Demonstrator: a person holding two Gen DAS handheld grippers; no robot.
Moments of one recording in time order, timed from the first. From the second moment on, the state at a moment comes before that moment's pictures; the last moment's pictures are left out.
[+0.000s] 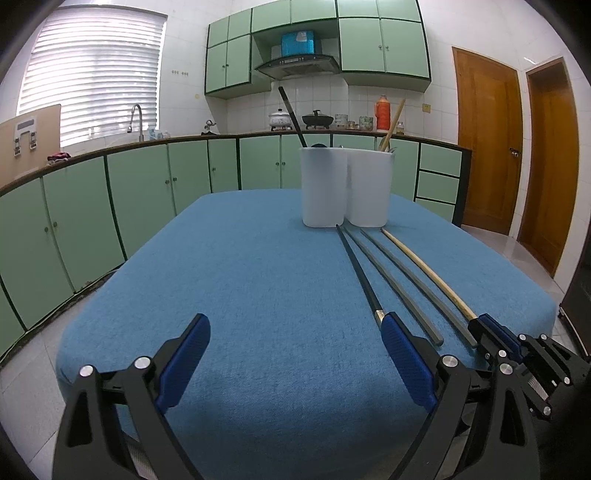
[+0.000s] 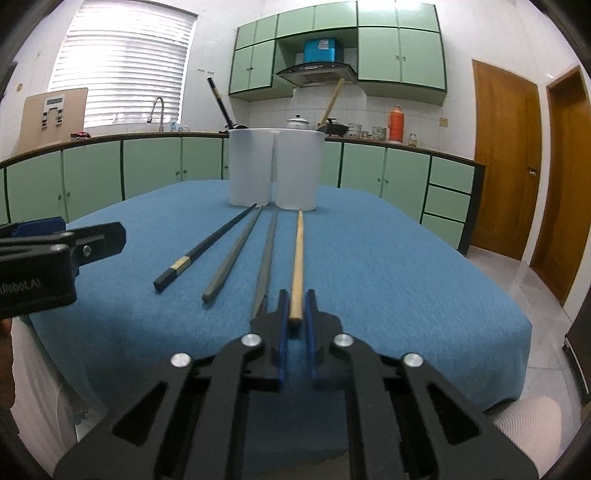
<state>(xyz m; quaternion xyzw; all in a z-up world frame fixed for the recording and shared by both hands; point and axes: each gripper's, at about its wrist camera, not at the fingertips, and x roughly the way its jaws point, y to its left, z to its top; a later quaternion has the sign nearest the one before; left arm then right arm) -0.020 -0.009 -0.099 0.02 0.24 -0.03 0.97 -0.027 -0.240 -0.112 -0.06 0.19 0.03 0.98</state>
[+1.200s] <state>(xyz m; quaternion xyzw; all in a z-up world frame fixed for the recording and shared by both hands) -0.003 -0.069 -0.121 0.02 0.27 -0.09 0.96 -0.029 -0.287 -0.100 0.00 0.17 -0.01 0.99</state>
